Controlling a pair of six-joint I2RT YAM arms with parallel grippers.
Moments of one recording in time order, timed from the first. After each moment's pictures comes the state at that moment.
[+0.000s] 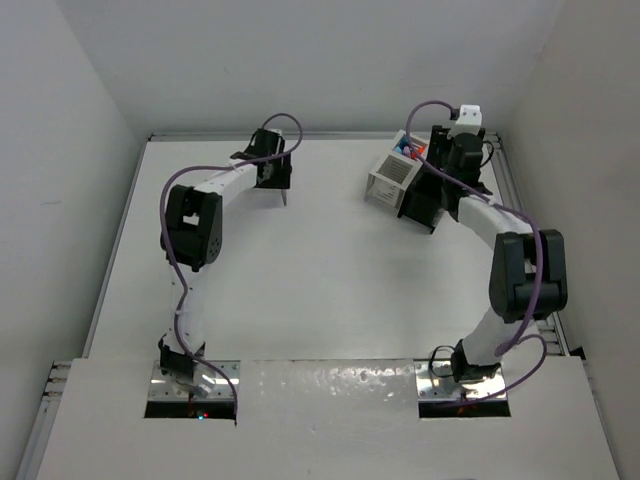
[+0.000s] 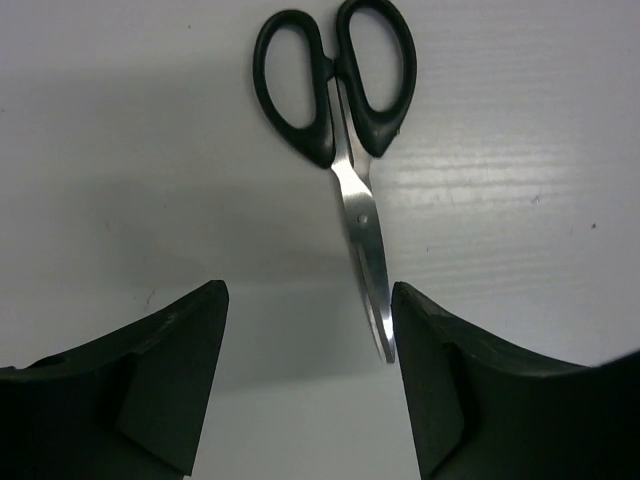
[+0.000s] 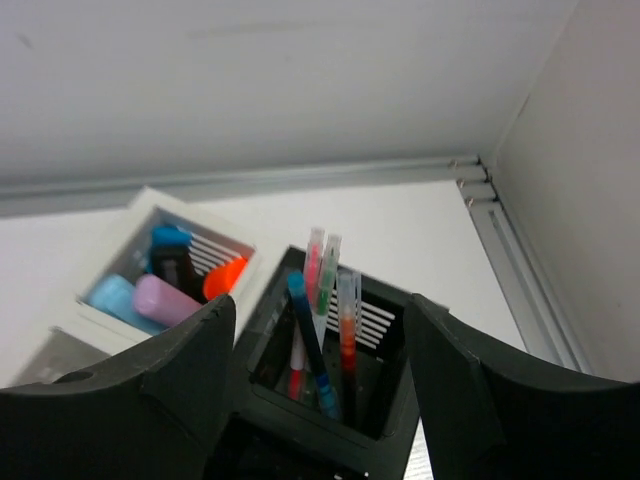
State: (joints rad) left arm -0.27 2.23 1.76 -0.42 -0.13 -0.19; right arm 0.05 1.74 1.08 0.48 0.26 -0.06
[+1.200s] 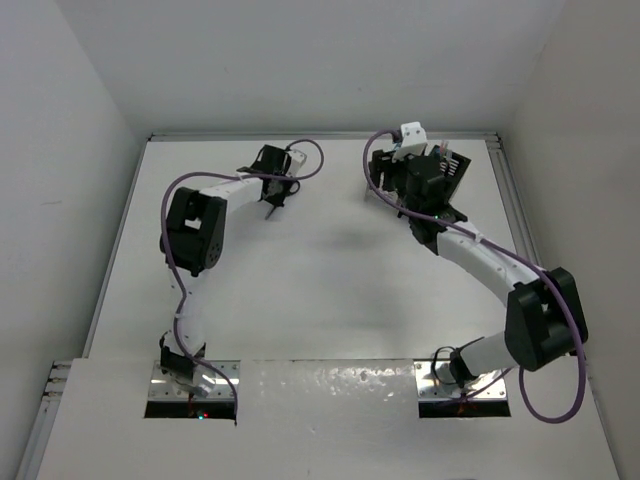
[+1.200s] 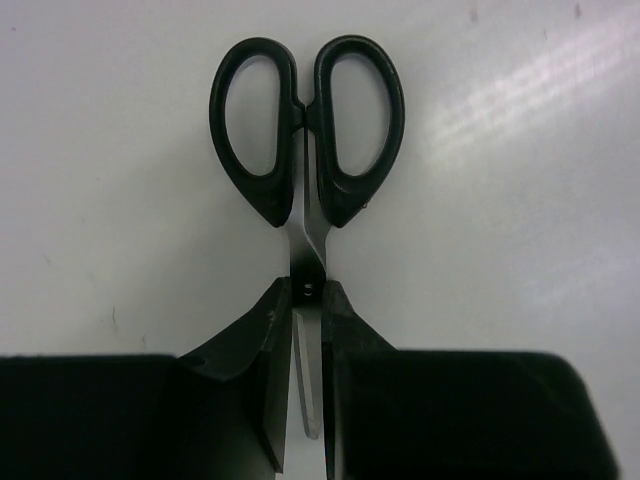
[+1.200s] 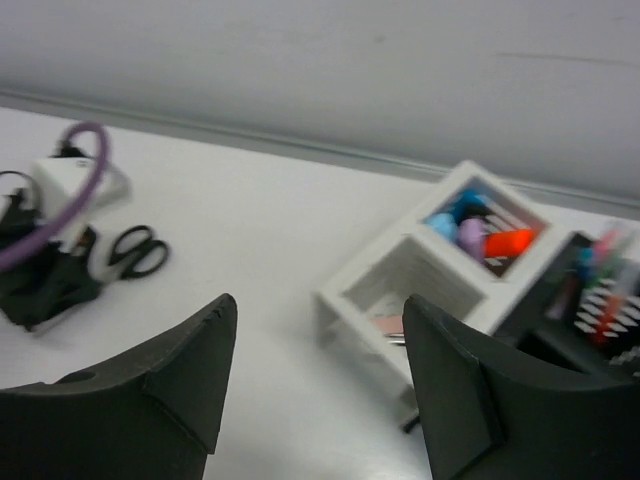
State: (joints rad) left arm -0.32 2.23 1.64 -0.32 -0.05 0.18; right arm 0.39 1.44 0.94 0.37 0.20 0.00
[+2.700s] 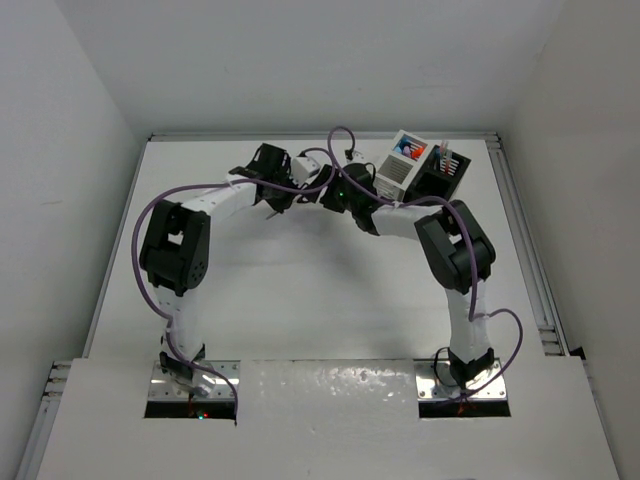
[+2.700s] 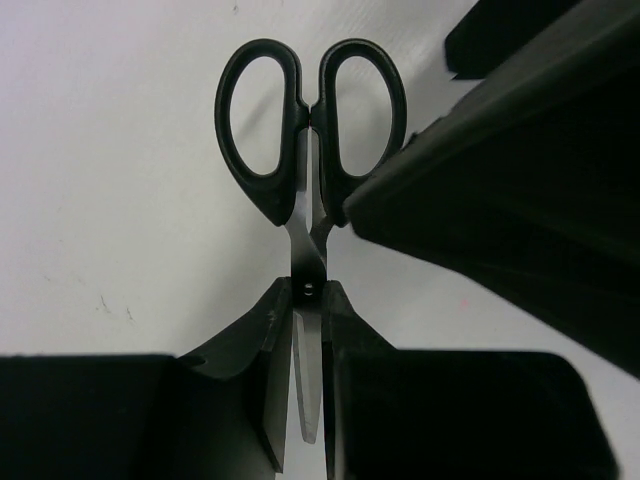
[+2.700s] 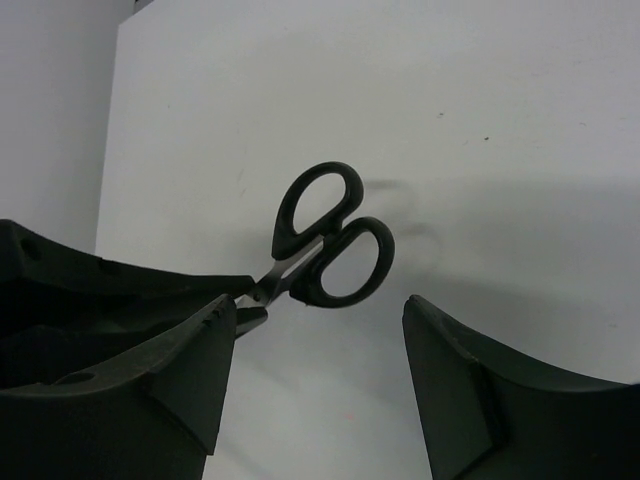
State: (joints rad) left arm -0.37 1.97 1.46 -0.41 0.16 0.47; right arm 0.52 2.08 1.24 0.41 -0.07 0.78
